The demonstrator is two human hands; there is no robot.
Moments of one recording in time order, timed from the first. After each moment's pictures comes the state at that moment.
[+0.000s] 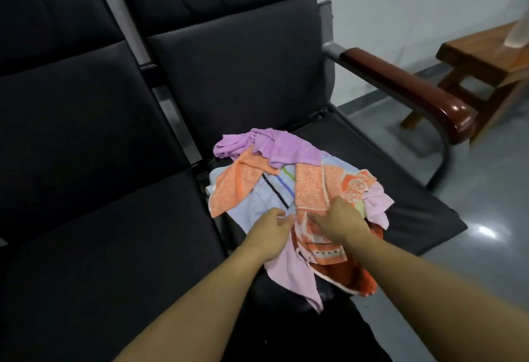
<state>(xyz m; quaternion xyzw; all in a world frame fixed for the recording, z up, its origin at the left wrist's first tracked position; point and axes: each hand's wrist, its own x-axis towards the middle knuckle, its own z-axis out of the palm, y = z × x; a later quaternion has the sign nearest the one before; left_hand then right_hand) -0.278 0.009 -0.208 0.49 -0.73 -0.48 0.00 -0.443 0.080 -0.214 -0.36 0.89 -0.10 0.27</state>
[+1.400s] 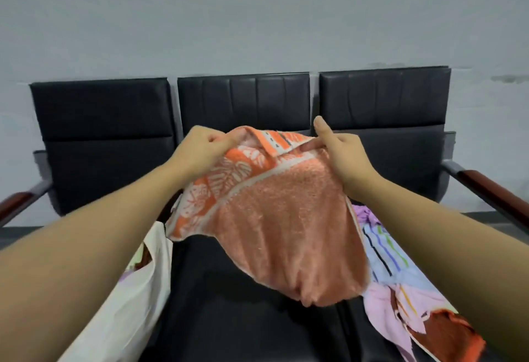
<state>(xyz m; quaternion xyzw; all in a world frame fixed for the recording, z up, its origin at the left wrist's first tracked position) 0.097 -0.002 0.144 0.51 -0.72 -0.24 0.40 -0.177 0.027 0.126 -0.56 0.54 -0.53 0.34</state>
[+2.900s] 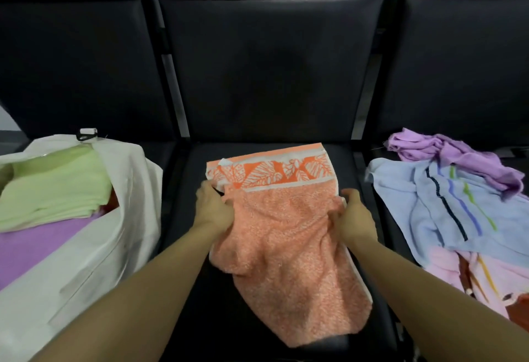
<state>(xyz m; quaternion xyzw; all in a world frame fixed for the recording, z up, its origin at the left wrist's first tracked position) 0.125 -0.067 -0.237 0.78 -0.49 -0.33 0.22 -0.162 -0.045 -0.247 -0.50 0.80 -0.17 0.28</state>
